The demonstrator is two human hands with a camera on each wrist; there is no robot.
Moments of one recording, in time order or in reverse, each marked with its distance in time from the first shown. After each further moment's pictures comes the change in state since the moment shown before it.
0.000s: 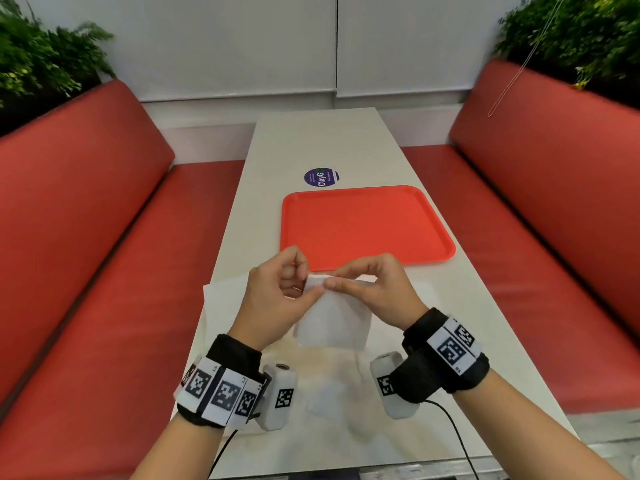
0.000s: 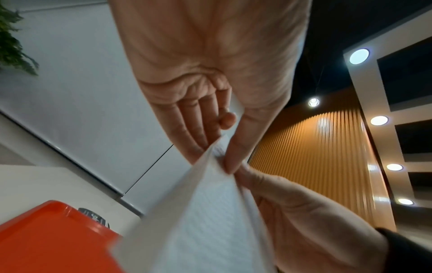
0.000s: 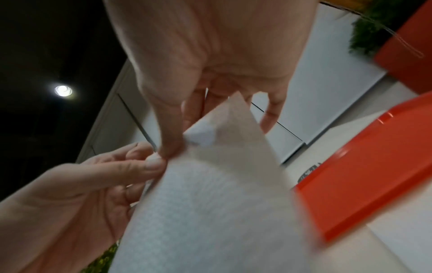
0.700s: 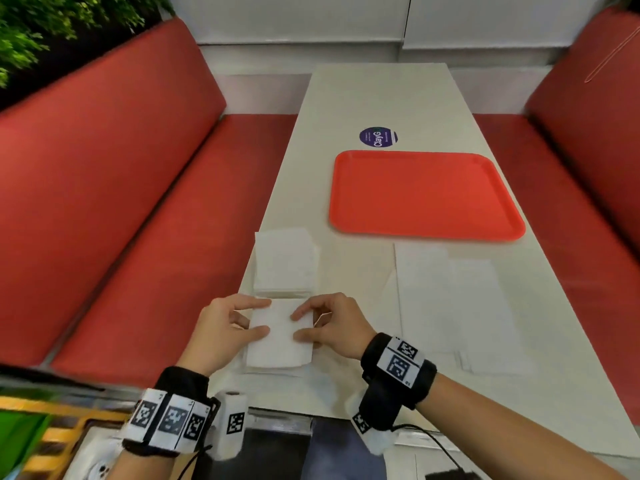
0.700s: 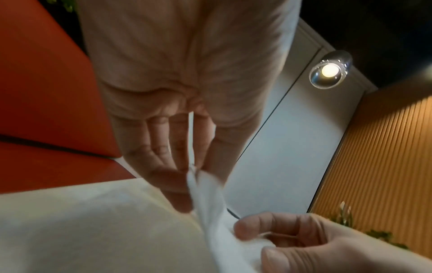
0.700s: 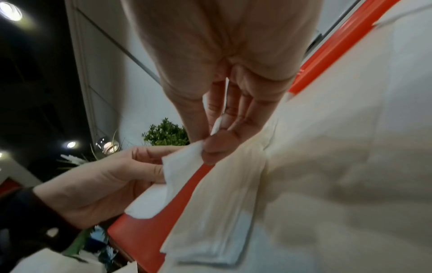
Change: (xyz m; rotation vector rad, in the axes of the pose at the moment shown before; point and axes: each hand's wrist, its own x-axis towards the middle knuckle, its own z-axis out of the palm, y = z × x) left_hand -0.113 -0.093 -0.095 0.229 0.058 -0.571; right_hand -0.037 0.046 0.140 0.022 -0.401 0.289
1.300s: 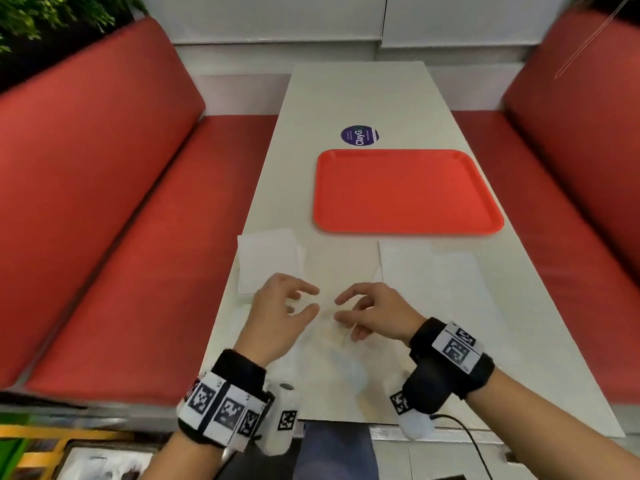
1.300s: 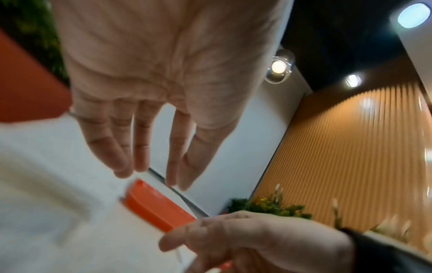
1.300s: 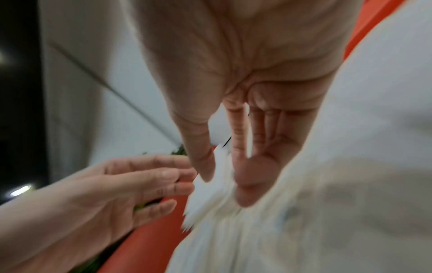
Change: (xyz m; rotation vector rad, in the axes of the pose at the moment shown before) left_hand 0.010 0.061 0.064 0.080 -0.046 0.192; right_hand -0.027 0.002 -0.071 -0.021 0.044 0.253
